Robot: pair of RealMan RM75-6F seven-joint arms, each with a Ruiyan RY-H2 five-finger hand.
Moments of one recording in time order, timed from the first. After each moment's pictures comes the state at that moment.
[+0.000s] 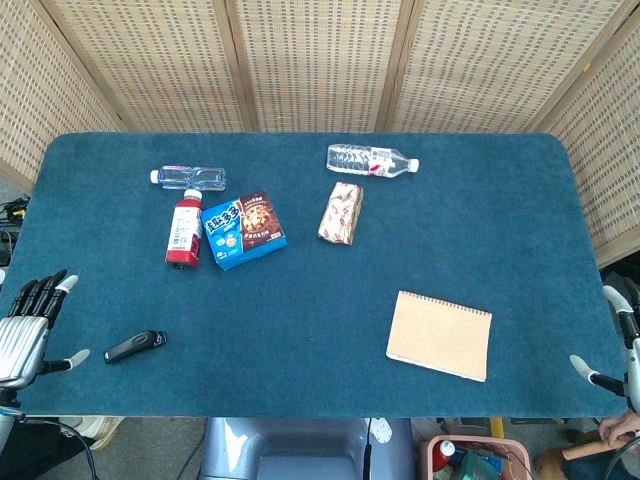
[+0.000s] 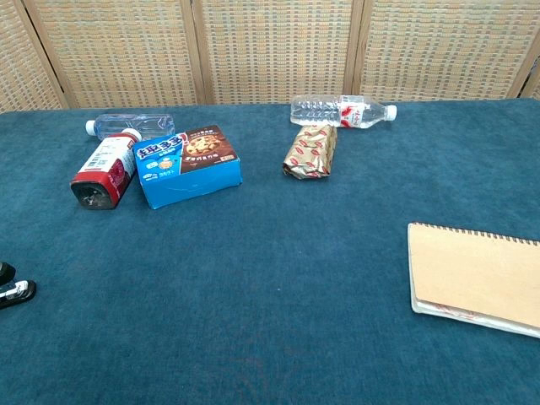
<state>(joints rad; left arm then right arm) -0.18 -1.08 0.06 -1.68 1.46 1.47 0.02 -0.01 -1.04 0.11 -1.68 -1.47 1.61 0.07</state>
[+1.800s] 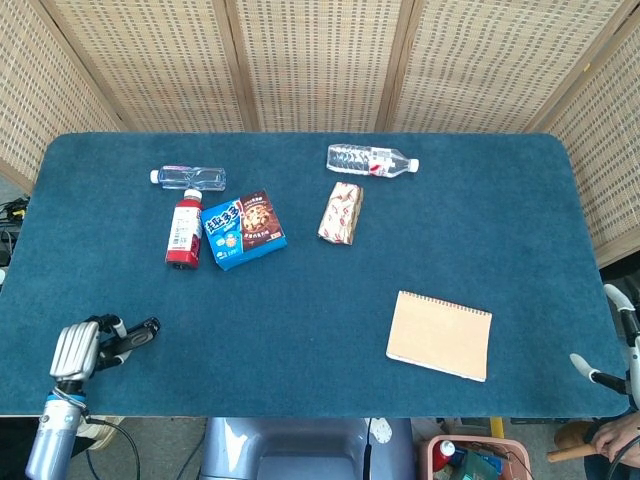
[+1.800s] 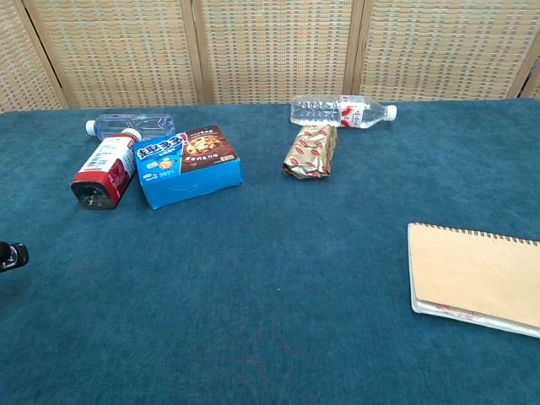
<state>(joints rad) -0.17 -1.52 -0.04 -1.30 1.36 1.34 -0.05 -0.01 -1.03 0.12 -1.67 -1.46 1.59 0.12</state>
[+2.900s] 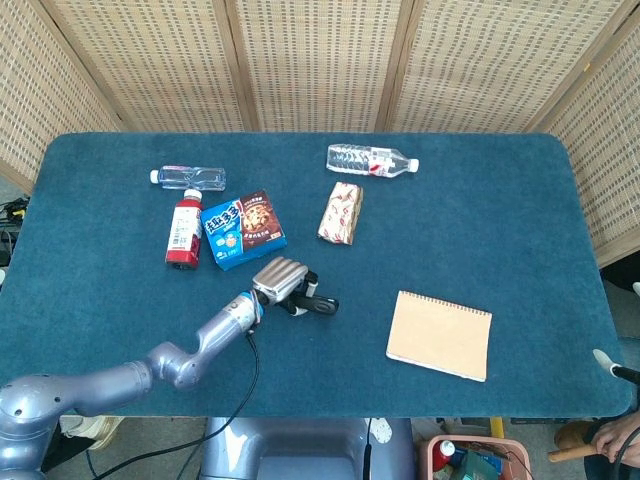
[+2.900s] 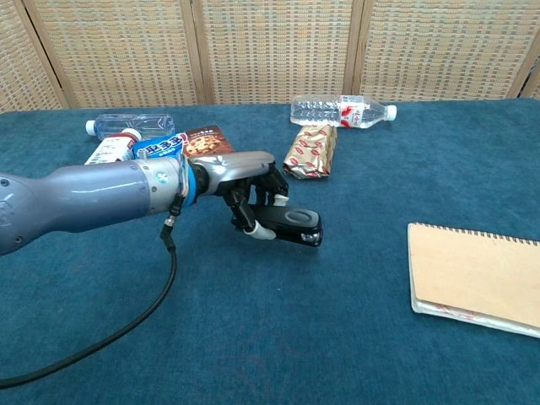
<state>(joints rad) -0.98 -1.82 -0.32 -1.12 1.21 0.54 0.08 0.00 -1.03 0.16 -1.64 -1.30 1.51 0.09</state>
